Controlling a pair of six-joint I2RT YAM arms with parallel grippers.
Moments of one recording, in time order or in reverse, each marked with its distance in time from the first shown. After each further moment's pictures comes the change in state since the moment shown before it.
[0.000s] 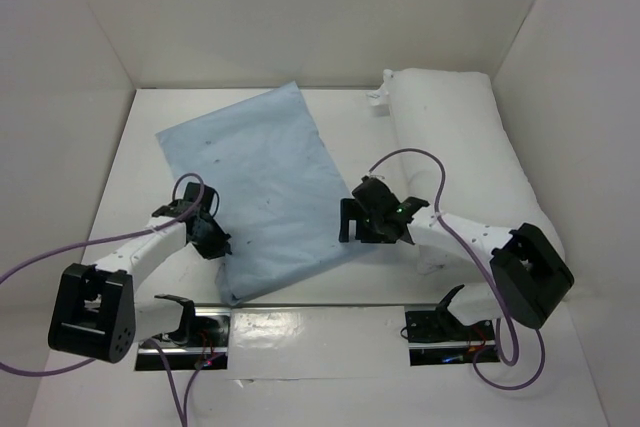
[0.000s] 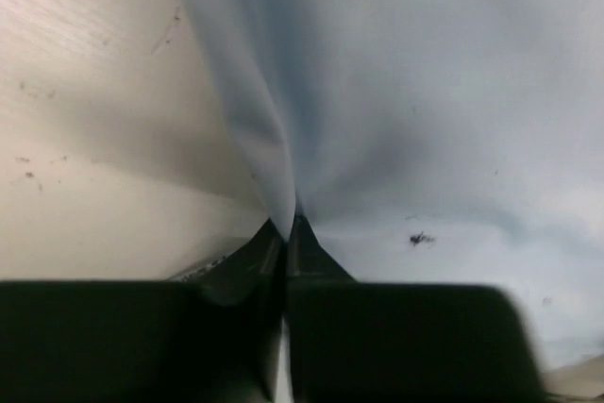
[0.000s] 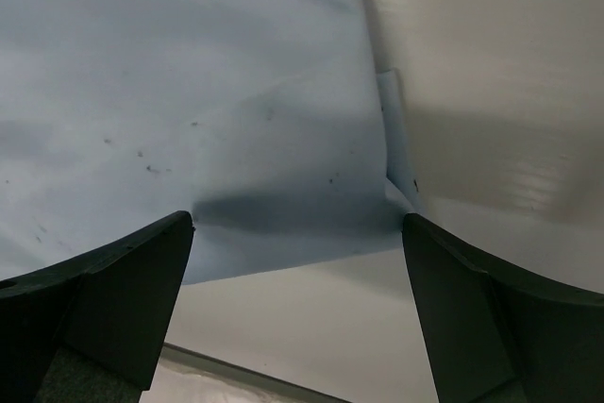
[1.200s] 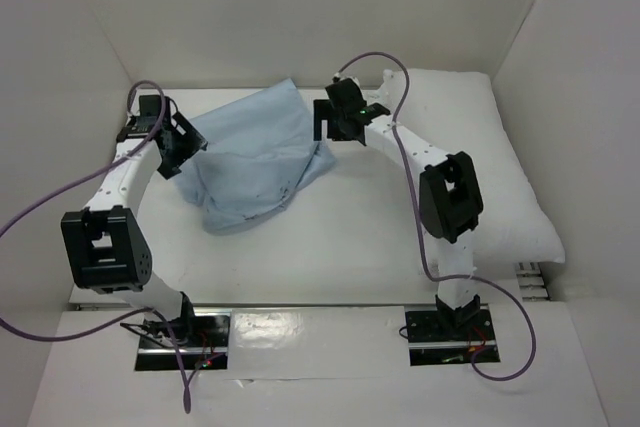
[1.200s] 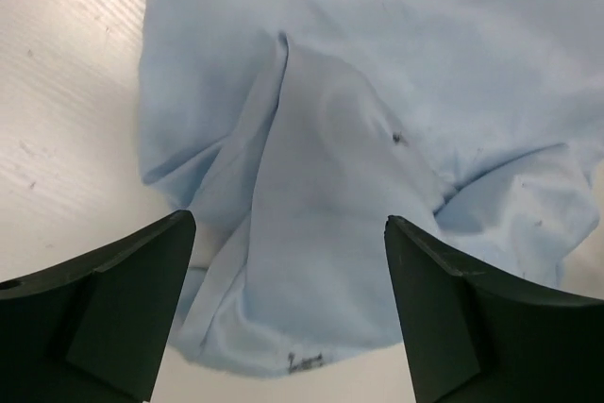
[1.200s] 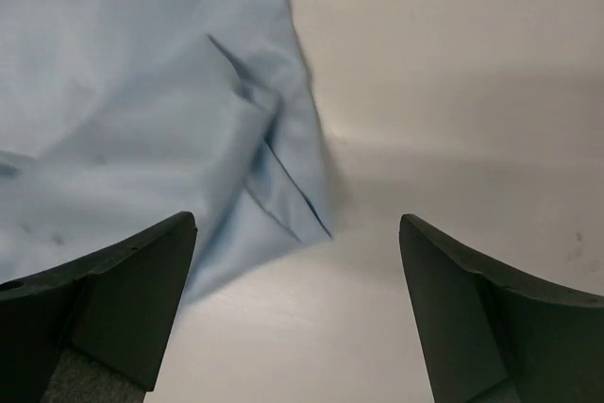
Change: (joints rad) left arm 0.268 0.405 0.753 -0.036 -0.089 0.203; right arm -0.188 0.735 1.111 -0.106 0.119 -0.312
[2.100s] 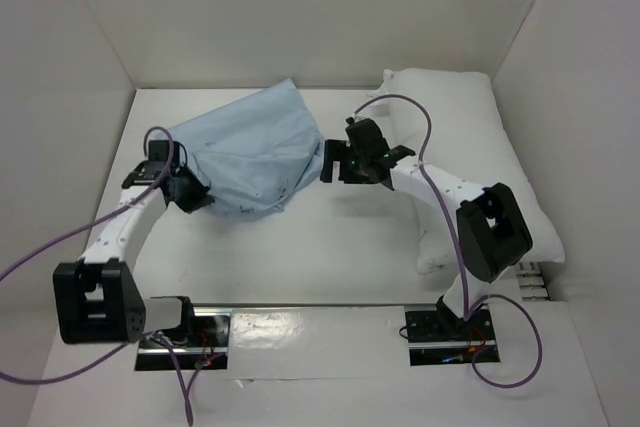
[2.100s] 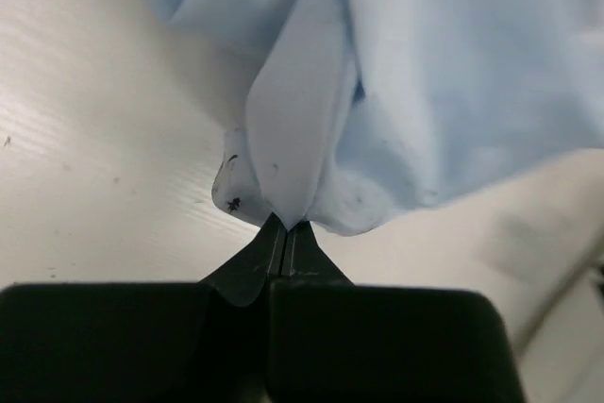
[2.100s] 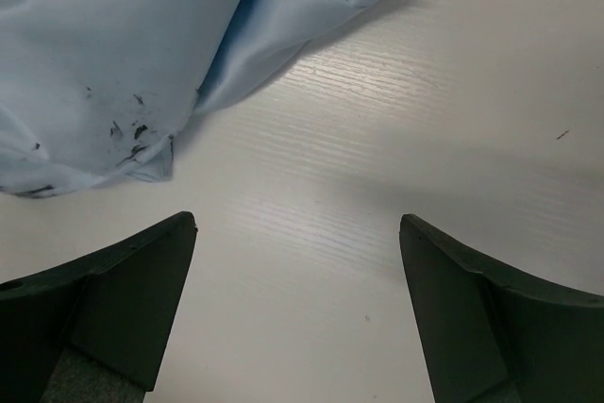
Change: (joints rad) left arm -0.047 -0.269 -0.468 0.048 0.166 -0.038; right arm 0.023 -0.431 -0.677 0.196 -0.221 0.125
